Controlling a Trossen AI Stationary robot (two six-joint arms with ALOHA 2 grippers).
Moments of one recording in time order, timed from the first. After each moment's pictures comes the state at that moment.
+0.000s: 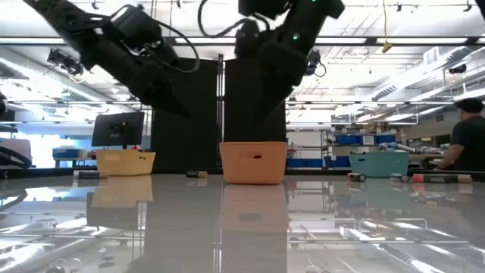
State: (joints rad) left arm 0.37 1.16 0.56 0.04 0.10 0.19; right arm 0.02 1.86 1.43 -0.67 0.17 0.05
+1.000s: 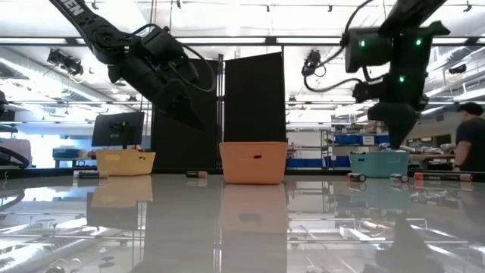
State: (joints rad) left arm 0.48 1.39 0.67 0.09 0.19 0.21; right arm -0.23 1.29 0.74 -0.96 0.41 0.57
